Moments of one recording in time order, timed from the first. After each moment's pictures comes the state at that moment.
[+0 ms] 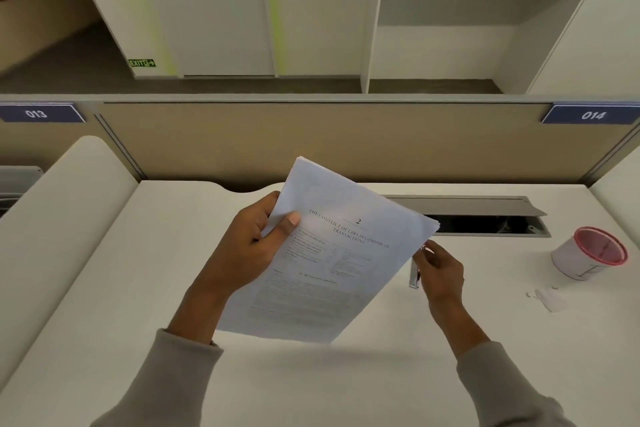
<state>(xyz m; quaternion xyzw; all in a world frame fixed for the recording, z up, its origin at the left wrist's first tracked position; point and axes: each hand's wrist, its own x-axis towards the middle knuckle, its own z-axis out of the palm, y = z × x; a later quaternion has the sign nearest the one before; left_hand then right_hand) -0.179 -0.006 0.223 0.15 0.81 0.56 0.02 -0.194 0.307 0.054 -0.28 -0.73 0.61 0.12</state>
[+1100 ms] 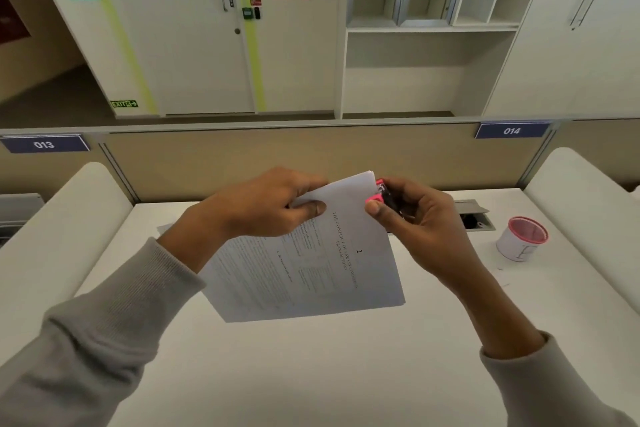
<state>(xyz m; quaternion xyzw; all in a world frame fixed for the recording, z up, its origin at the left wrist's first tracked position) -0.134 0.024 0.349 0.41 0.88 0.24 0.06 -0.065 0.262 0.301 0.13 -0.76 0.62 0.13</state>
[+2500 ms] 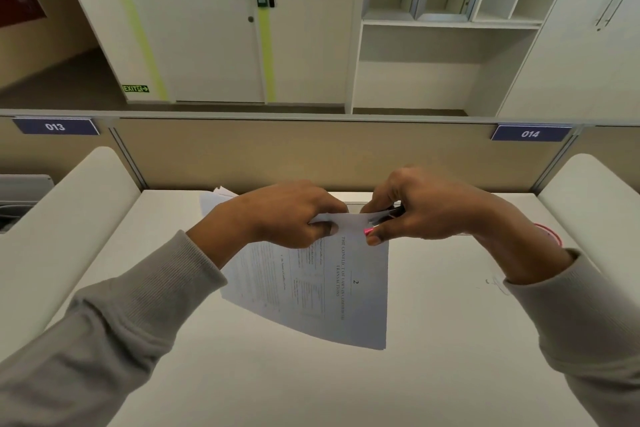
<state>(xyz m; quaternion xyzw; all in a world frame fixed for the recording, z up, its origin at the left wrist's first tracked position) -0.140 0.036 0.330 0.42 0.89 0.12 0.12 -0.119 0.269 0.353 0.28 -0.93 0.20 -0.11</state>
